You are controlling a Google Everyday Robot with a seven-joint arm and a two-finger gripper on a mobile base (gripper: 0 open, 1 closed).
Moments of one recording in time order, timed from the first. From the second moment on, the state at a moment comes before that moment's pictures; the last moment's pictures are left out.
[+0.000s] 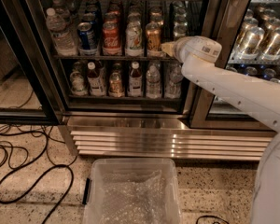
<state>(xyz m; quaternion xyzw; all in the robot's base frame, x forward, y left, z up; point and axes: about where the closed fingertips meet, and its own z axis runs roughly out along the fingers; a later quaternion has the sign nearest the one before) 0.867 -0.177 0.841 -0.08 0.80 -0.04 0.60</state>
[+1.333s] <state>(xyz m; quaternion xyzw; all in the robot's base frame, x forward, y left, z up) 0.874 -0.179 0.831 -0.05 0.80 -0.04 0.60</state>
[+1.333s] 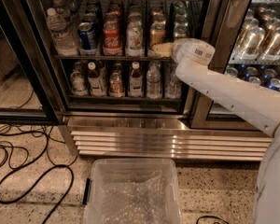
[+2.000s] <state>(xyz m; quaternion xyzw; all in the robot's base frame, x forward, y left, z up) 0.875 -0.179 0.828 -0.04 0.80 -0.05 0.60</state>
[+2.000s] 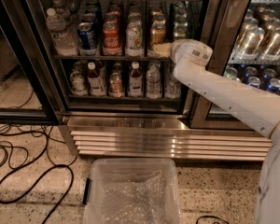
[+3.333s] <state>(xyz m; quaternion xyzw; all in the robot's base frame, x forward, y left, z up) 0.877 -0.184 0.827 -0.02 0.80 -0.05 0.60</state>
